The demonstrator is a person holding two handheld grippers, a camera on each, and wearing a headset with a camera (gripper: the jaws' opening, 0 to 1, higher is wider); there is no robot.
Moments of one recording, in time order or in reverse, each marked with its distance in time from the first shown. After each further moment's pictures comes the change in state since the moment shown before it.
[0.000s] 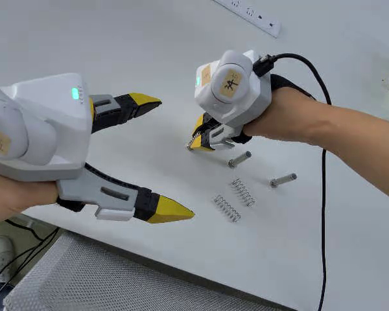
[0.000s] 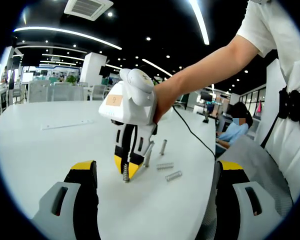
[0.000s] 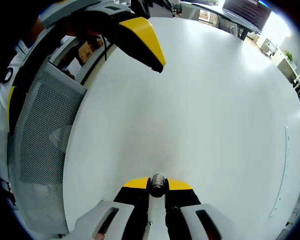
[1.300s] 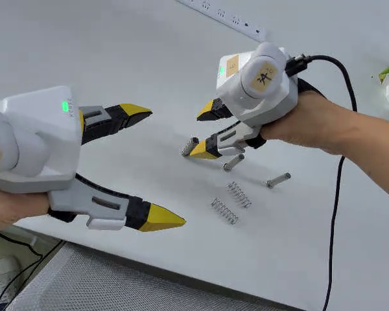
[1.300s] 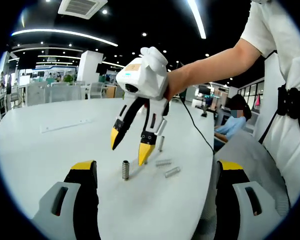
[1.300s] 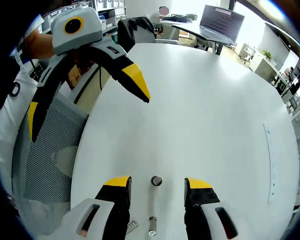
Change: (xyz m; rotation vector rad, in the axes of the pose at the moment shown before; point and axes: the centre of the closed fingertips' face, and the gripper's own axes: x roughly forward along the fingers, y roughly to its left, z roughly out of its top) left arm -0.004 -0.010 0.001 0.038 0.051 -0.011; right arm -0.051 0.011 0.007 0.114 -0.212 -0.116
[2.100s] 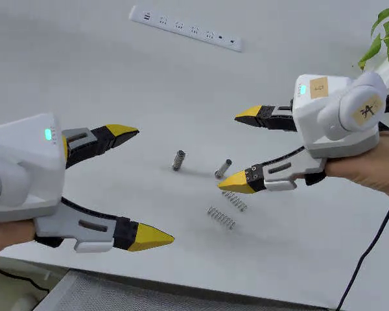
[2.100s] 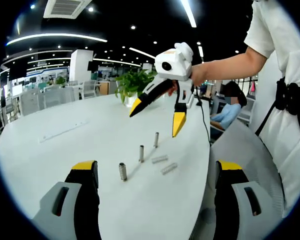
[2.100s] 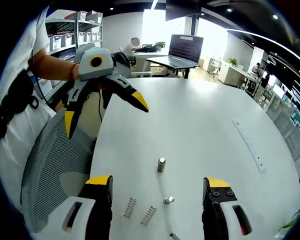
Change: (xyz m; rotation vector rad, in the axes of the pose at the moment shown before) left arm 0.003 -0.013 0.010 0.090 0.088 -0.040; right arm -0.081 0.022 -0.039 0.198 -0.301 -0.171
